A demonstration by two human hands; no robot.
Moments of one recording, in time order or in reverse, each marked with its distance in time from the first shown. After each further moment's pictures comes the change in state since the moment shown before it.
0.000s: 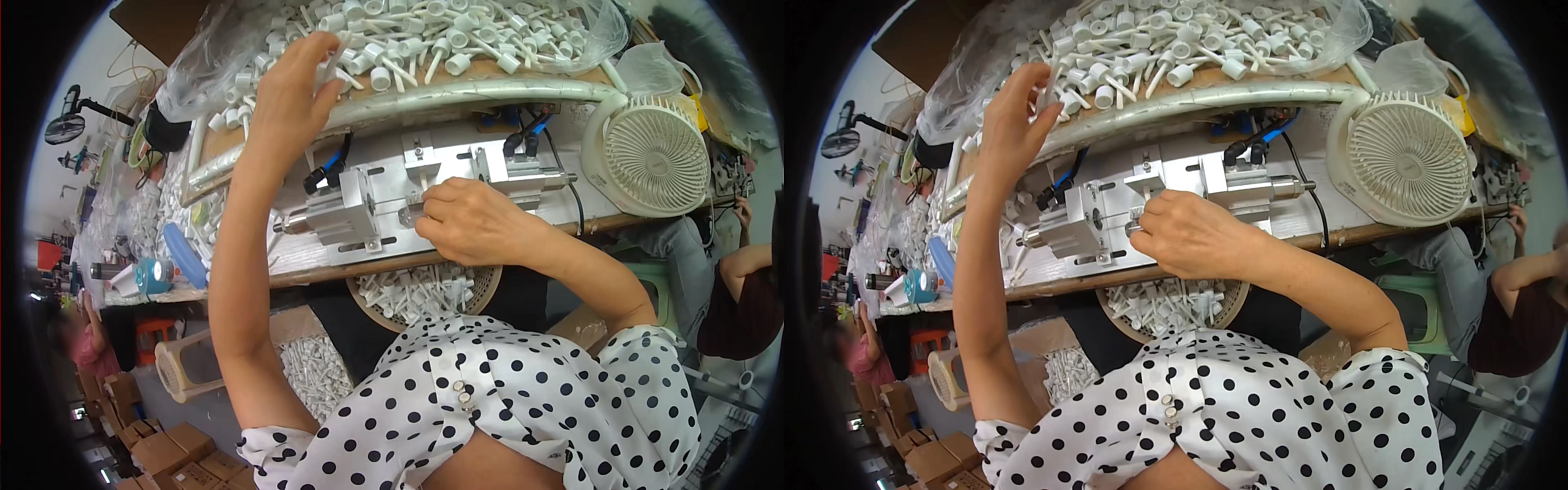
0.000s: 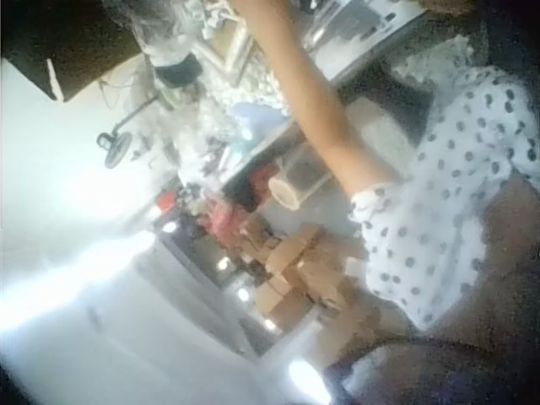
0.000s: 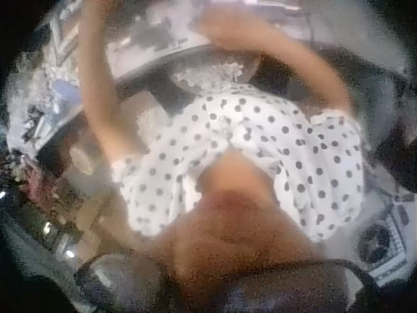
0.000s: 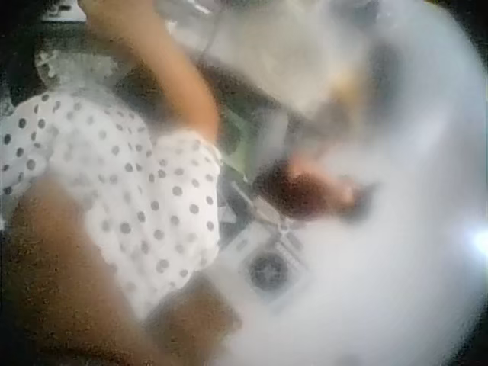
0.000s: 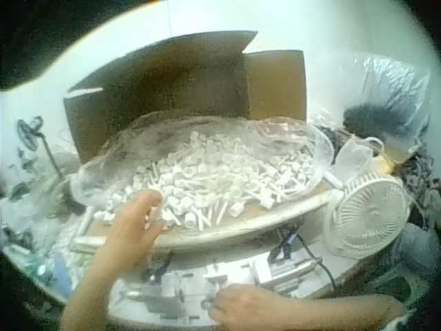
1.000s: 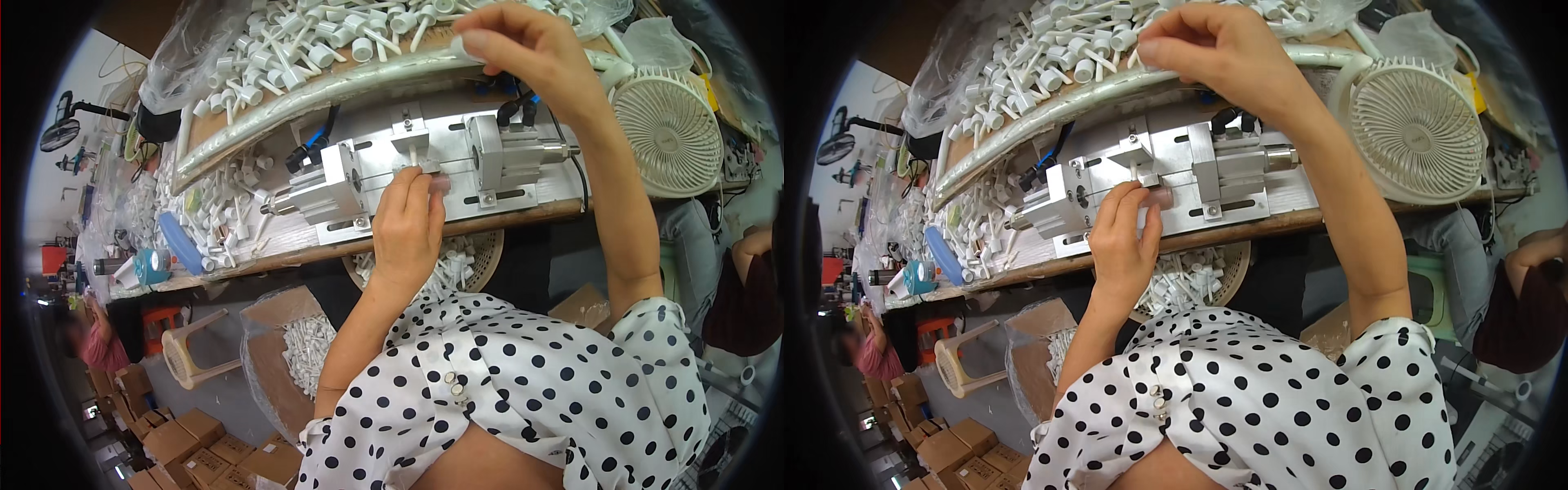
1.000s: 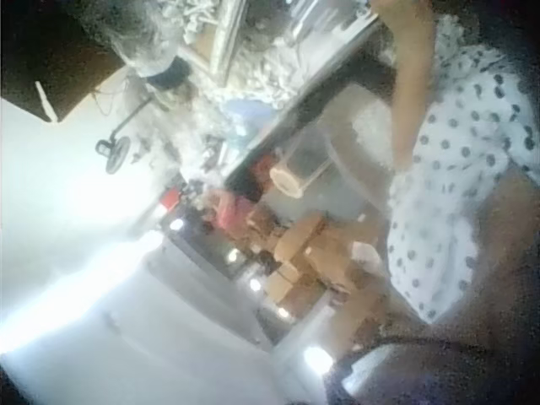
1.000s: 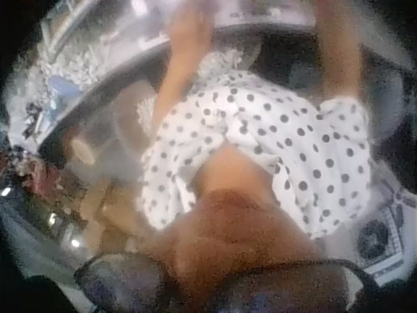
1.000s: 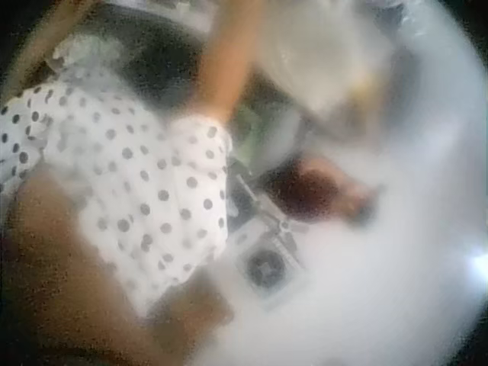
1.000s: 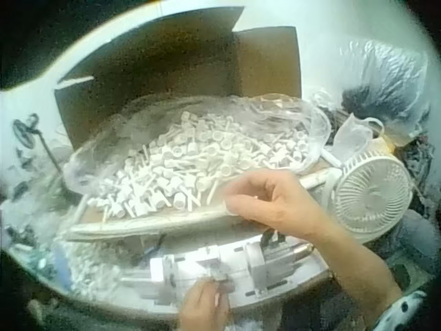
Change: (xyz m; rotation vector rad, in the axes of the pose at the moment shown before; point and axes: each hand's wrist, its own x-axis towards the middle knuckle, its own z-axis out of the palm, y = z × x) left_hand -0.104 0.155 0.071 -0.161 0.089 -0.406; right_hand 0.014 0.062 -0.083 0.668 0.485 0.638
